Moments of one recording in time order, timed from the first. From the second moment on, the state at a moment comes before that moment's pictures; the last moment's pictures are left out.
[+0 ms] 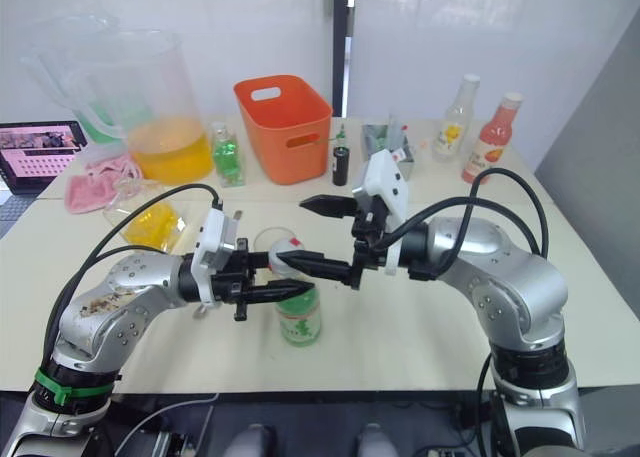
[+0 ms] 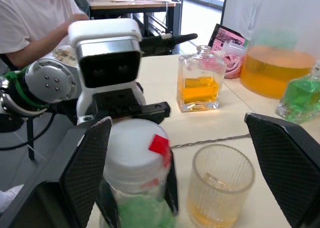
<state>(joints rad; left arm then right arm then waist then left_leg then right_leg) -0.47 0.58 -0.09 -0.36 -0.64 0.56 -1.04 -0.67 -0.53 -0.03 -0.56 0.76 0.94 0.75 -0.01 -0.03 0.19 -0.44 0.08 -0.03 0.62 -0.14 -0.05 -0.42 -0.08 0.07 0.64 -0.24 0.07</state>
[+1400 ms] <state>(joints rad) -0.40 0.58 -0.09 -0.39 -0.62 0.46 -1.06 -0.89 -0.64 0.26 -0.19 0.69 0.59 1.29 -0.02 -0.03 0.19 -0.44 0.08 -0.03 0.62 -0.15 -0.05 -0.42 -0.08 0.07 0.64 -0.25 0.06</state>
